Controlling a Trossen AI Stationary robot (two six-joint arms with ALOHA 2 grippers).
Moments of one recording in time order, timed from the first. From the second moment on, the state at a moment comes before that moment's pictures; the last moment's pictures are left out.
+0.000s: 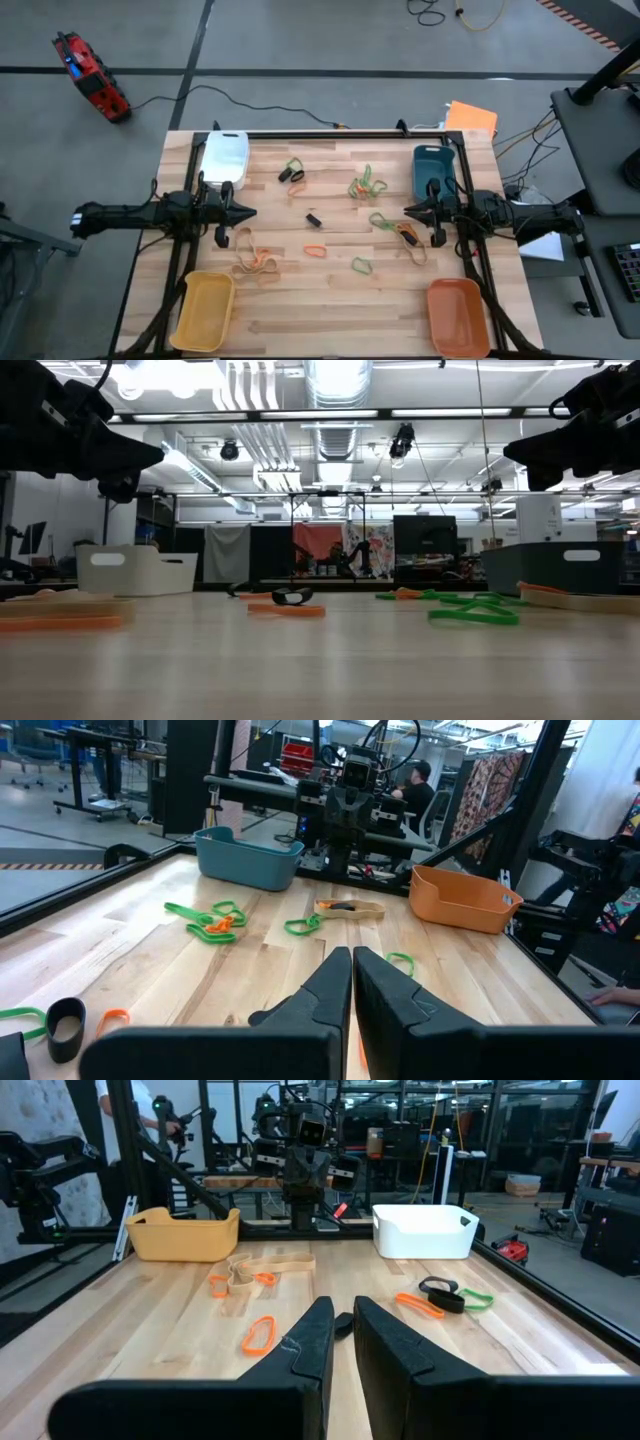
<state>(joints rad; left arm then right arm) 0.02 0.10 0.02 0.07 -0.04 -0.19 -0.01 0.03 0.01 0.01 0.00 0.00</state>
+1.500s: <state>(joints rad) 0.02 0.16 0.02 0.54 -0.08 -0.15 -0.01 0.06 0.06 0.26 0.13 0.09</state>
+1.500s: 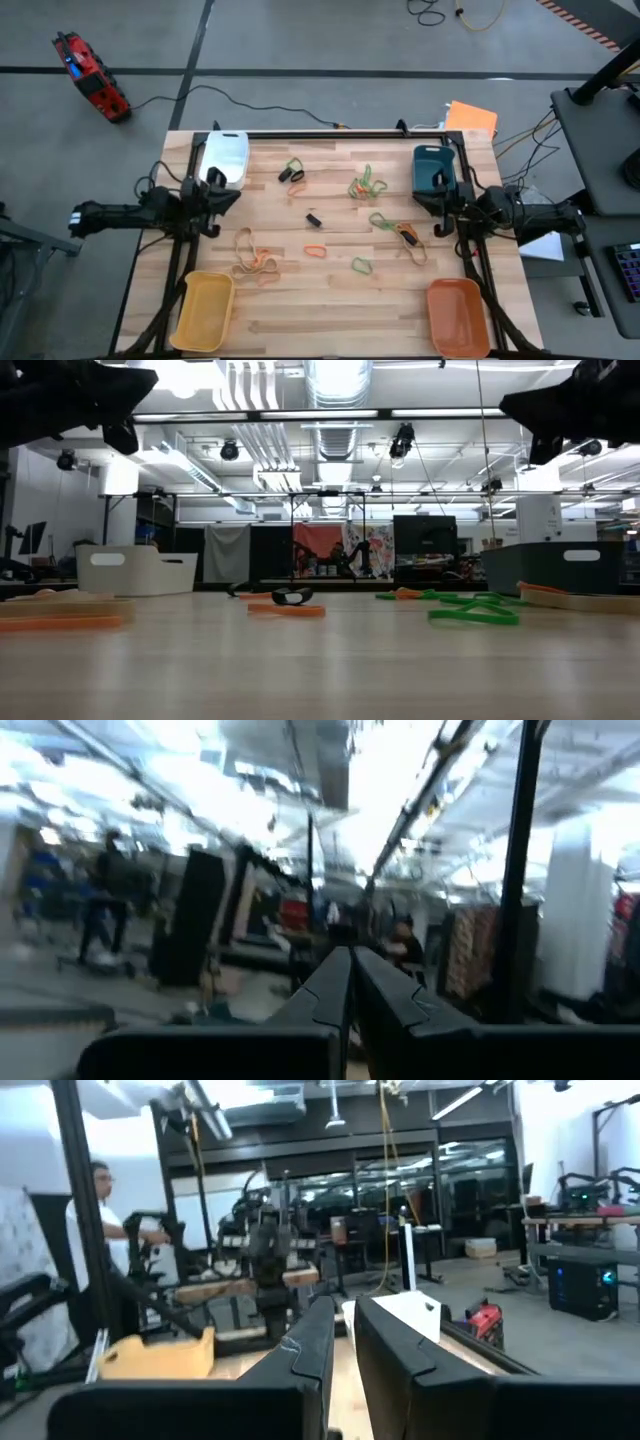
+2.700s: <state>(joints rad) 0.01 0.83 0.65 -0.81 0.02 -1.15 -0.01 0.57 0.46 -0.12 0.19 0.11</state>
